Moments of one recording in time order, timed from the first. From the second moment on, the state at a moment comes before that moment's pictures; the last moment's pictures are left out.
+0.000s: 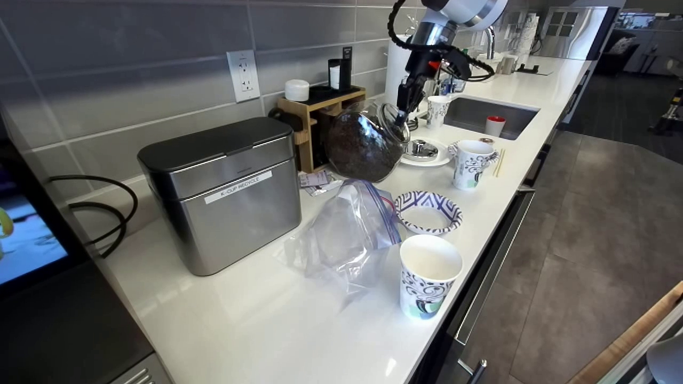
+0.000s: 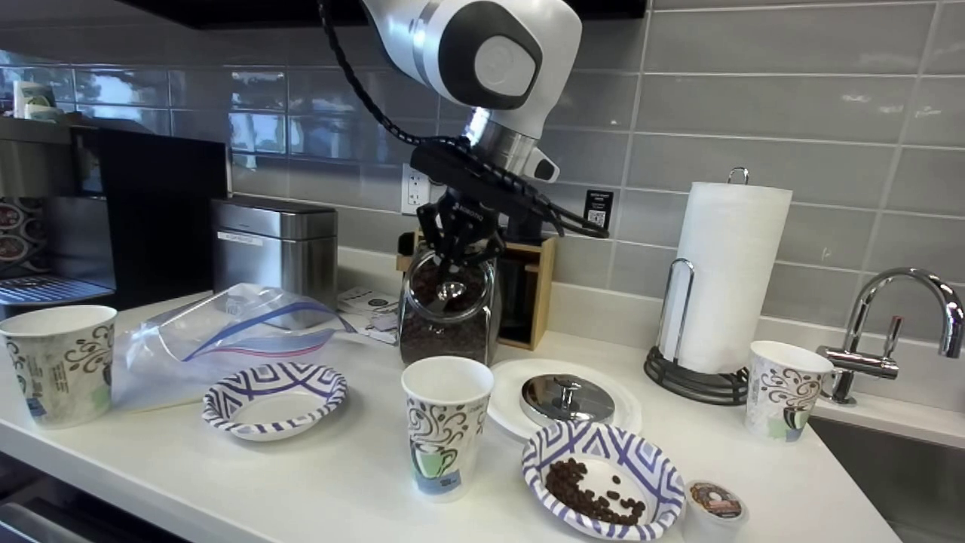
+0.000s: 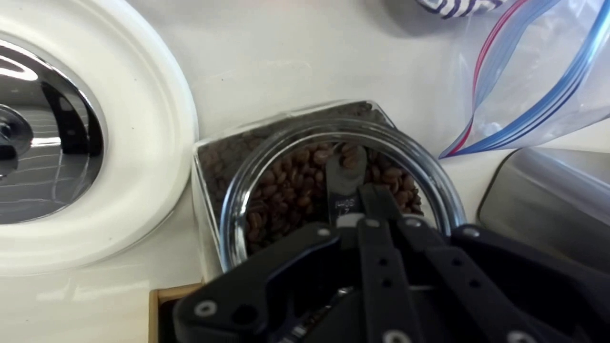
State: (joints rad) arm -0.04 0.32 0.11 -1.76 0.37 2.05 -0.62
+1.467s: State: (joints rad) arm 0.00 -0.17 0.06 -2.14 0.10 2.19 -0.62
